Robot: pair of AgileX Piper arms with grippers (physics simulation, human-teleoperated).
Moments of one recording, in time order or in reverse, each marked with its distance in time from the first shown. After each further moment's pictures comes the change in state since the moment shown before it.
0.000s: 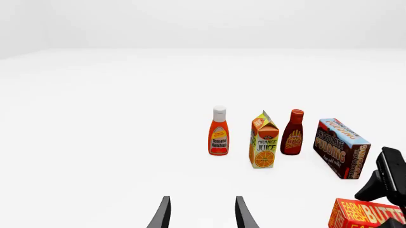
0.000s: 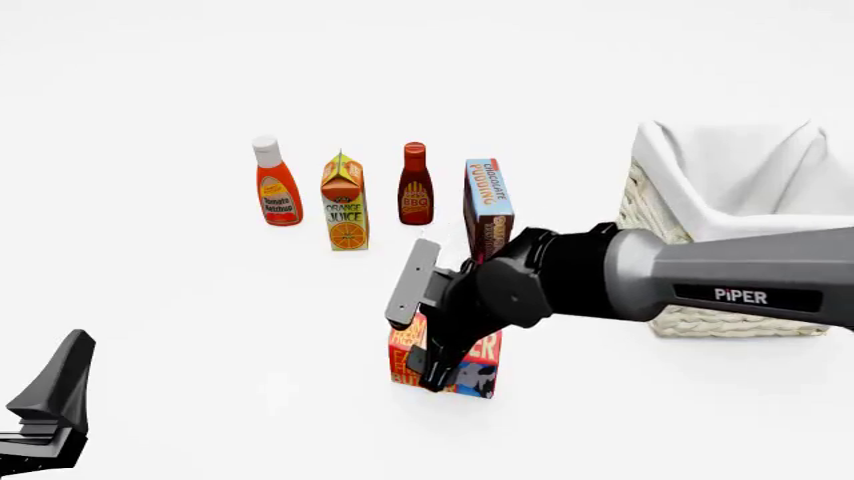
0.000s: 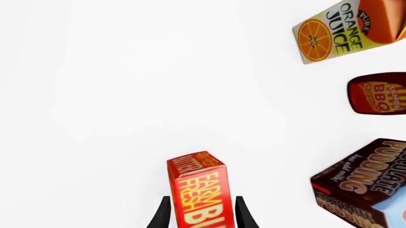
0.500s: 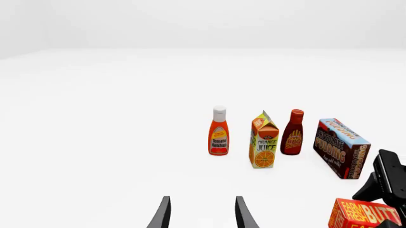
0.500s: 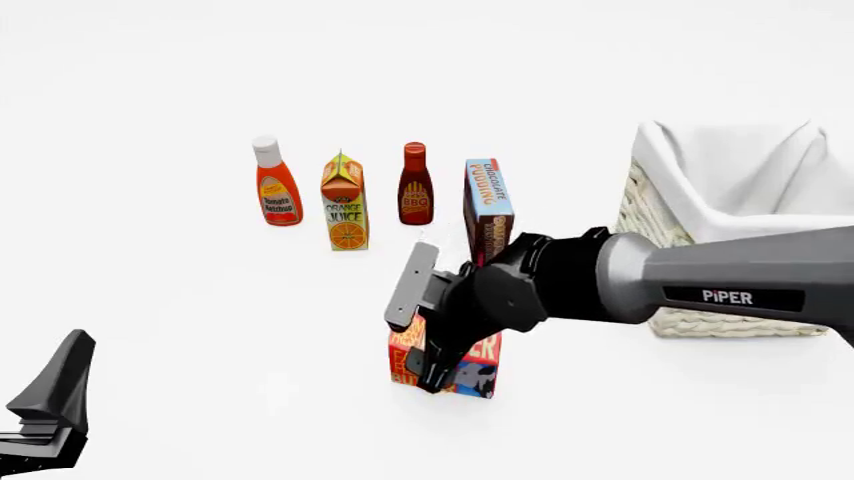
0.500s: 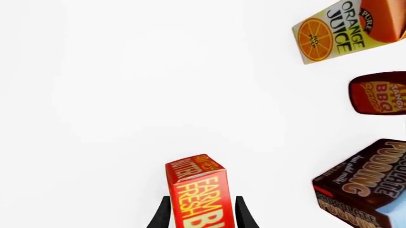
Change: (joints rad) left arm 0.000 0.000 0.000 0.000 0.000; right arm 0.000 0.020 0.003 -0.028 0.019
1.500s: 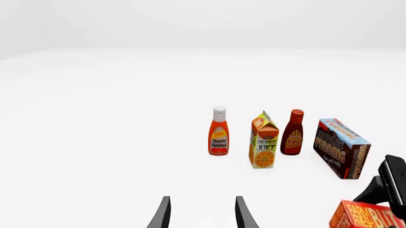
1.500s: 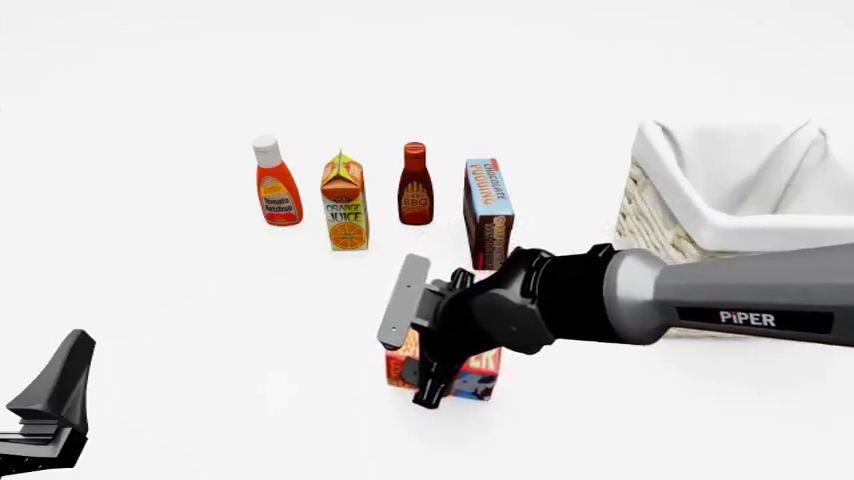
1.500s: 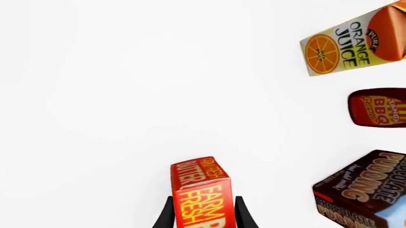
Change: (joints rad) left arm 0.000 0.000 0.000 0.000 0.000; right arm 0.053 -0.035 0.048 -0.046 0.056
